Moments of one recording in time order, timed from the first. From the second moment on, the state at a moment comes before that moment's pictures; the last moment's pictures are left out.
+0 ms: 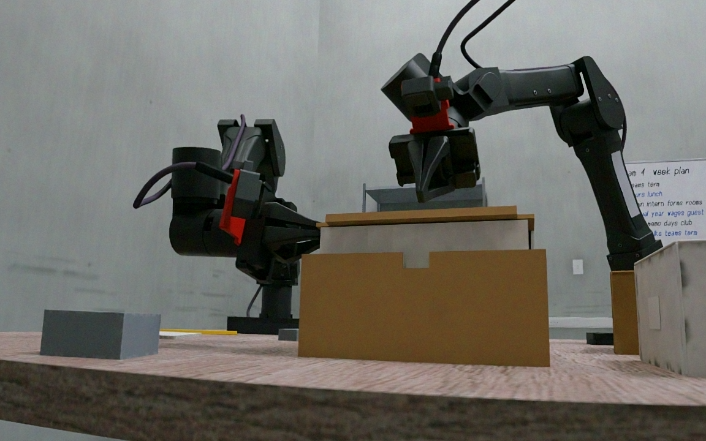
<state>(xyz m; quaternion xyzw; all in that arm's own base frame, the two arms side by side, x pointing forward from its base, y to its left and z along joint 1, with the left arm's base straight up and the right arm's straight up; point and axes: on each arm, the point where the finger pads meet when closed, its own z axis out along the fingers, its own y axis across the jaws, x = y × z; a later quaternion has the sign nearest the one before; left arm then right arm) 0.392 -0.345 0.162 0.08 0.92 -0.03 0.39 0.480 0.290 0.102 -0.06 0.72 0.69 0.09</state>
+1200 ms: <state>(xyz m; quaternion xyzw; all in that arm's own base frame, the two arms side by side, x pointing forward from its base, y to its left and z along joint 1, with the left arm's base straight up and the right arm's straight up) 0.407 -0.339 0.126 0.07 0.92 -0.02 0.40 0.480 0.290 0.100 -0.06 0.72 0.68 0.09</state>
